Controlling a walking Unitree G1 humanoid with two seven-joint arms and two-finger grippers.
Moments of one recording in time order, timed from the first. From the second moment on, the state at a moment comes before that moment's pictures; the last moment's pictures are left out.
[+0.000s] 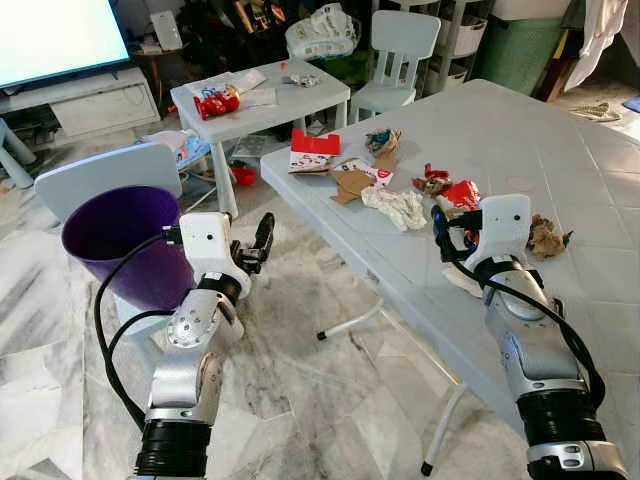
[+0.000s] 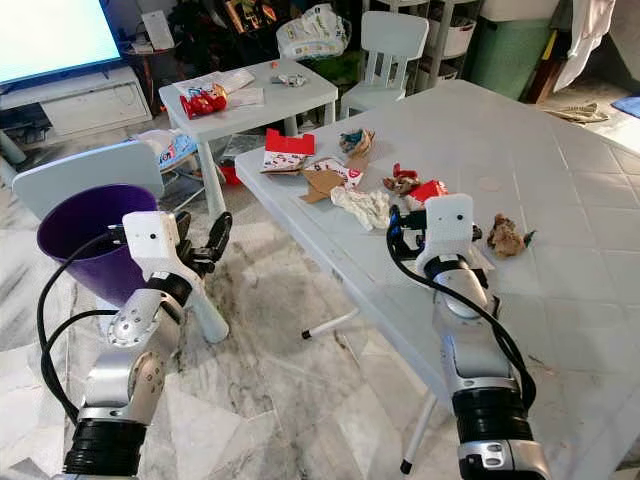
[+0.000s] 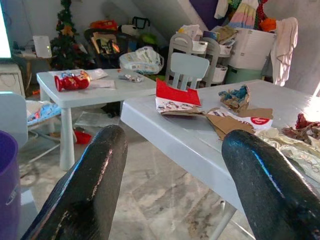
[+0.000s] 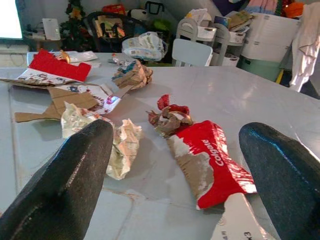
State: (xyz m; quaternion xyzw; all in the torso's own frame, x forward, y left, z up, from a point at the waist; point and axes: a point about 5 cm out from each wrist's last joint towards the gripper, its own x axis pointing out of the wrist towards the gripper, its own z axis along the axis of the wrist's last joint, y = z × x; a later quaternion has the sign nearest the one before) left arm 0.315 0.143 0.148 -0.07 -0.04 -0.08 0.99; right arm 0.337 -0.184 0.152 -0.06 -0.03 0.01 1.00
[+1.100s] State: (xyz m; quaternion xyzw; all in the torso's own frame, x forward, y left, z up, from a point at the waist) left arm 0.307 0.116 0.132 -0.08 0.06 -0.21 0.97; right arm 0.327 -0.224 0.124 -0.16 0.14 -0.06 0.98
